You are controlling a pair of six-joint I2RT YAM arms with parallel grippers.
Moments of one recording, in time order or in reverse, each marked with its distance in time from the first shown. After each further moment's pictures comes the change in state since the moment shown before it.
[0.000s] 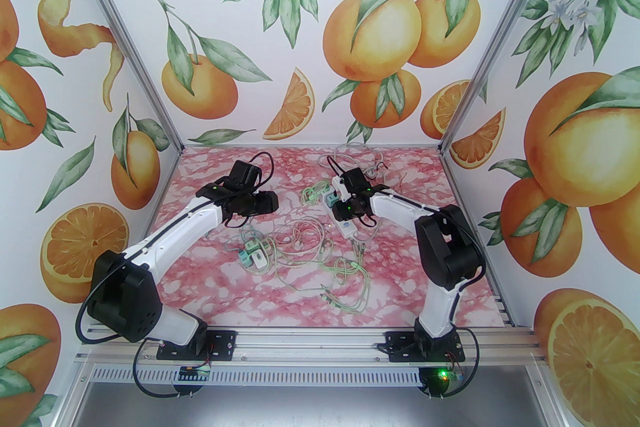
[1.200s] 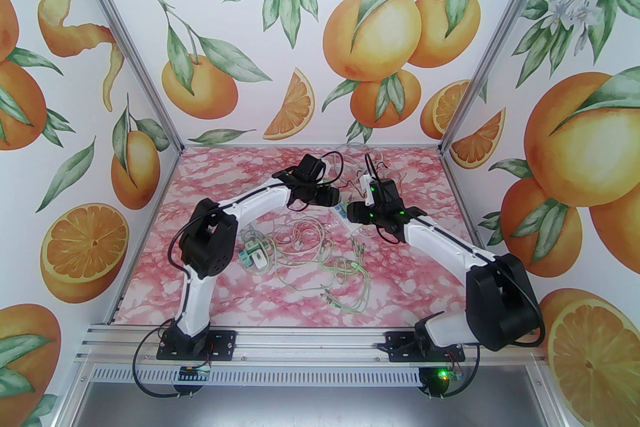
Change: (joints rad) left arm -0.243 0.640 0.541 0.149 0.137 0.090; right arm -0.064 -0.433 -0.356 0.190 -0.035 0.248
